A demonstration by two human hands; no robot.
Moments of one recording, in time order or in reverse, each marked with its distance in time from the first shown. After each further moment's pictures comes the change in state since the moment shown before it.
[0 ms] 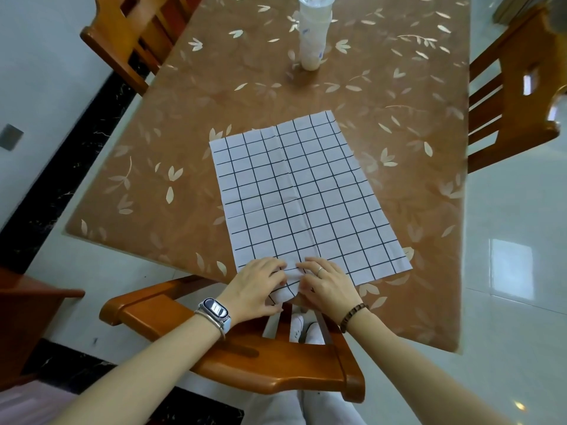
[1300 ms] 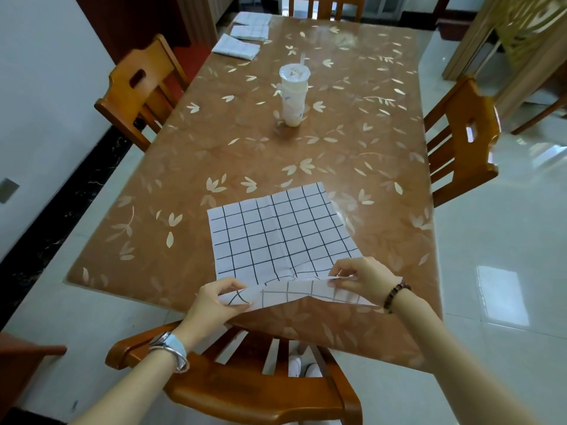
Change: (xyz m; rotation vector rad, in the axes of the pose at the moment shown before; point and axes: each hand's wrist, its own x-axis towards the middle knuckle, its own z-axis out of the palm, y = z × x) left_hand -0.031 -0.021 -0.077 -0.911 0.217 -0.556; right_hand 0.008 0.038 -0.137 0.278 -0.217 0.398
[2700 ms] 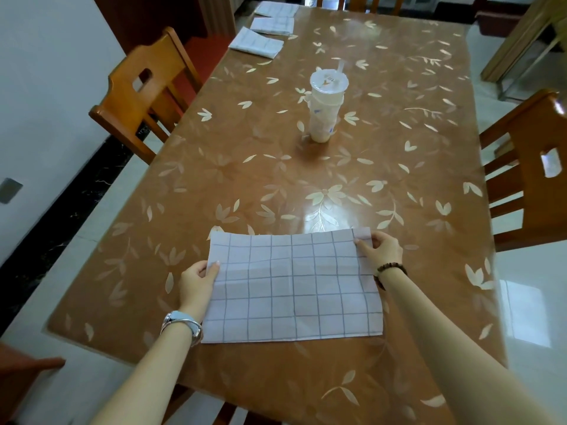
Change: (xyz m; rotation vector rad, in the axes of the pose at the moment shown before) left_hand 0.170 -0.040 -0.060 -0.157 0.518 -0.322; right_hand 0.213 0.032 -0.021 0.377 0.567 0.354
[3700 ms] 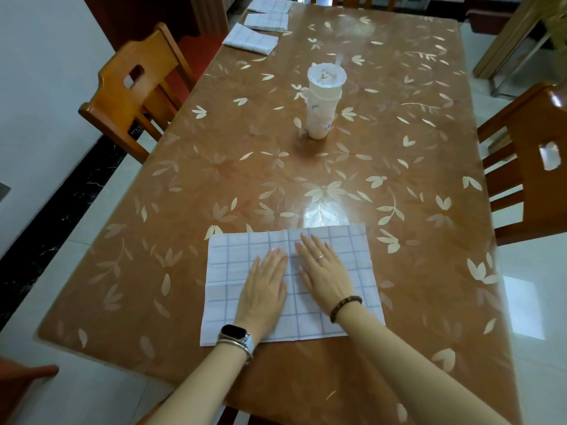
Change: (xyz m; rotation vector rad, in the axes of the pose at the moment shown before) left_hand -0.036 -0.012 0.096 0.804 -0.159 0.875; right_hand -0.067 -0.016 0.084 -0.581 -0.193 -0.722
